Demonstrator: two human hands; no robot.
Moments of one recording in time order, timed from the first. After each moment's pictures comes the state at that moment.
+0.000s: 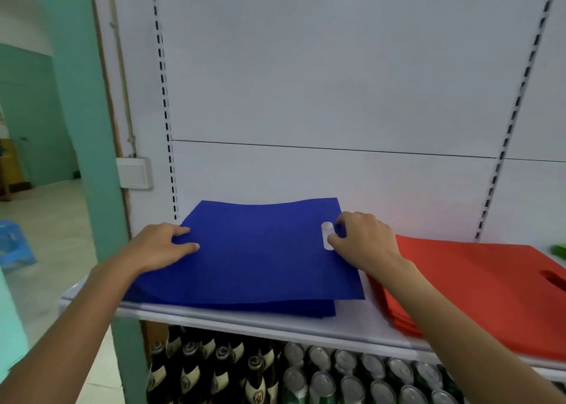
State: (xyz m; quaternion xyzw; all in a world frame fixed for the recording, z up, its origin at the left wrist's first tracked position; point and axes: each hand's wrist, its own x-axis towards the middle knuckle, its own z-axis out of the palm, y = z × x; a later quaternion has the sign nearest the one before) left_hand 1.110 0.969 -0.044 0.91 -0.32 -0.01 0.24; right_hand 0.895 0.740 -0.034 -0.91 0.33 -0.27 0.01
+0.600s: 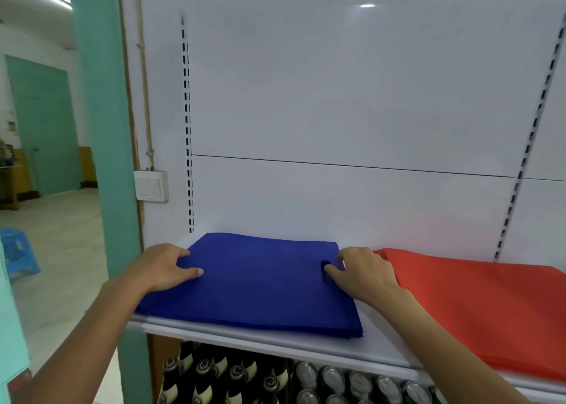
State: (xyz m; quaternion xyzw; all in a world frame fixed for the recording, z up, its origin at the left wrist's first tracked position) left_hand 1.147 0.997 -0.053 0.93 -0.31 -0.02 0.18; right_hand 0.927 0.771 -0.048 -0.92 0.34 -0.18 0.01
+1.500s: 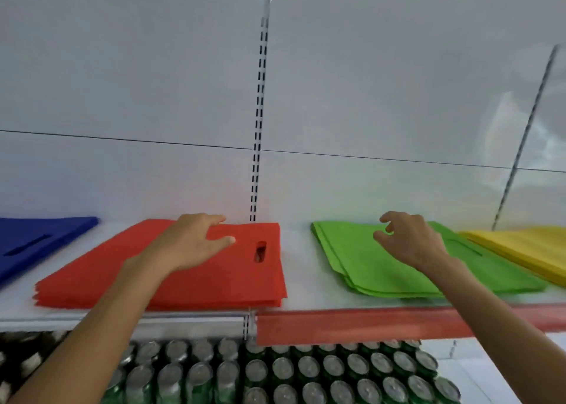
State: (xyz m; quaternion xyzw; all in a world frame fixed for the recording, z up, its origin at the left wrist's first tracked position) left_hand 0.761 0.698 -0.029 0.81 -0.53 0.06 0.24; right_hand 0.492 0.501 -0.022 -0.82 0.52 -0.25 0.03
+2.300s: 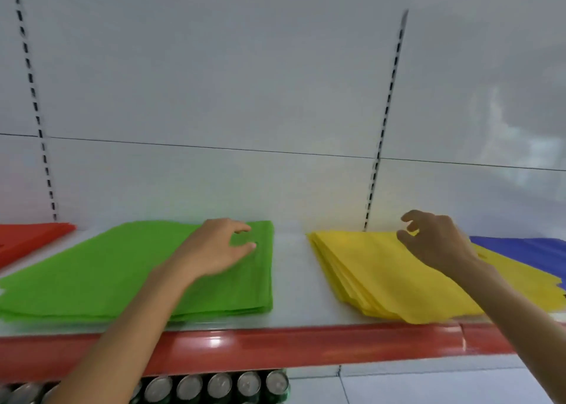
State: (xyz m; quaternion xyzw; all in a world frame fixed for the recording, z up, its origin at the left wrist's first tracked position) left_hand 0.422 0.401 -0.040 0.79 -0.56 0.03 0.25; right_hand 0.157 0.209 -0.024 -0.82 0.51 -0.27 0.02
